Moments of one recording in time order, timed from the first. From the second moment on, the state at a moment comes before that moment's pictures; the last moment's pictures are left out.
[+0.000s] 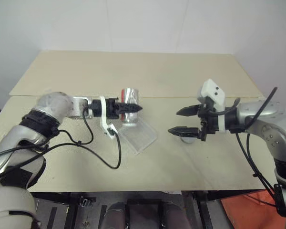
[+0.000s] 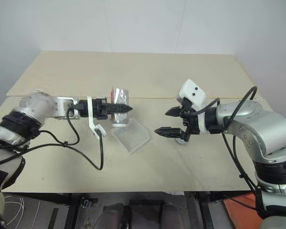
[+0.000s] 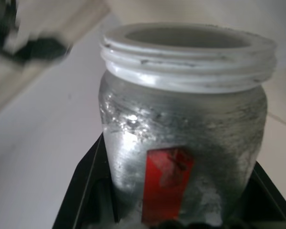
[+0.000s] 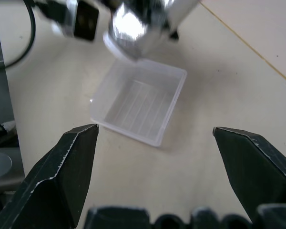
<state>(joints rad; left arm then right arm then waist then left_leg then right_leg) -1.13 0.83 -0.76 0.56 1.66 -0.79 0.75 -0.70 -0.84 0.03 -0.42 0.67 1.13 0.89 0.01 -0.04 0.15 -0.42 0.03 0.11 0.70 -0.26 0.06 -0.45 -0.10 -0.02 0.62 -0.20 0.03</state>
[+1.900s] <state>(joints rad) -0.95 0.83 -0.46 0.34 0.74 -0.73 -0.24 -0.62 -0.78 -0.04 -0.50 0.77 1.08 0.76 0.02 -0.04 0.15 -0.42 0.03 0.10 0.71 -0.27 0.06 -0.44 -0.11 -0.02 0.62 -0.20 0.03</state>
